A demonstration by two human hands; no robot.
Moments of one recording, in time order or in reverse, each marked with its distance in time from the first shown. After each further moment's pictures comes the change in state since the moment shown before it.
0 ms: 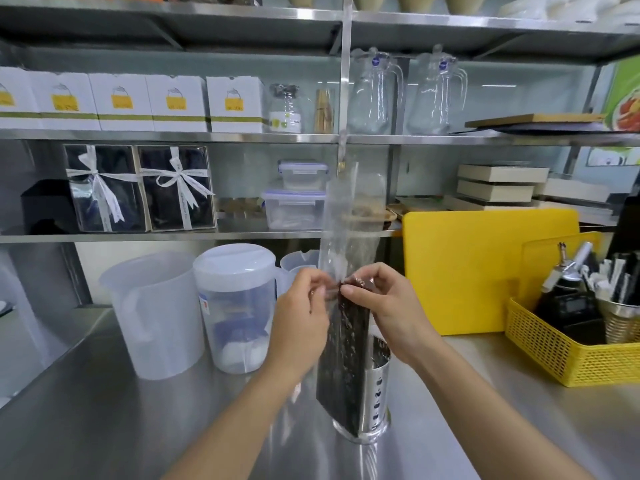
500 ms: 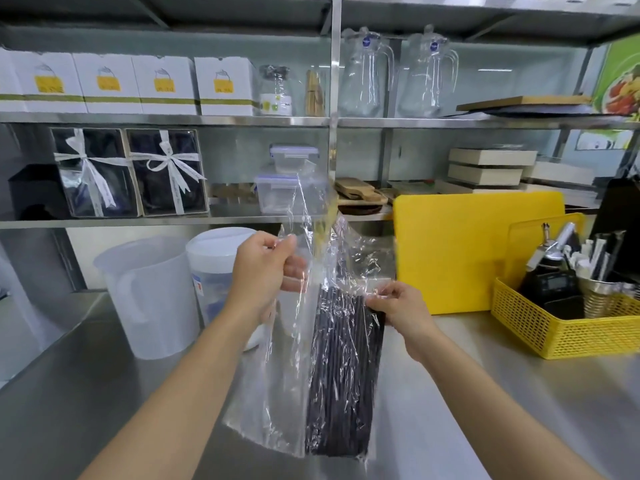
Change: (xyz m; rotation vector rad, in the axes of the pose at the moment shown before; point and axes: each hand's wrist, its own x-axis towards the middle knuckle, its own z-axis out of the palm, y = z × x) left_hand 0.021 0.019 -0.029 -0.326 0.071 -0.328; right_hand -0.012 0.041 -0.044 -0.232 0.210 0.352
